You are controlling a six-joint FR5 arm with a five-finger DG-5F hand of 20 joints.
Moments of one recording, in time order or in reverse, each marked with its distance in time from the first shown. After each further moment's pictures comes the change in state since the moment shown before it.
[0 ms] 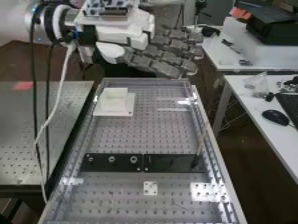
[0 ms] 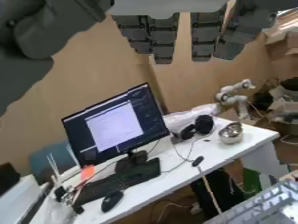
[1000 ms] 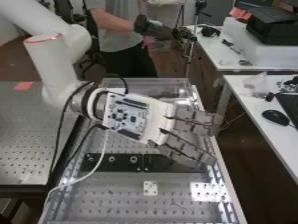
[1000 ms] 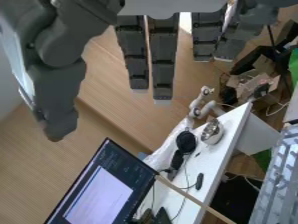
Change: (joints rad) arm -0.040 -0.310 -0.072 0.513 0.255 0.552
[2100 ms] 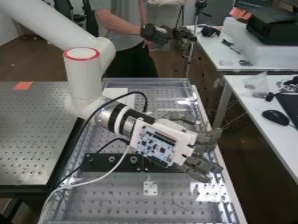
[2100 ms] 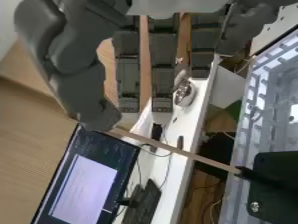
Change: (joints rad) arm 0.010 -0.177 0.194 -0.206 -0.027 0.227
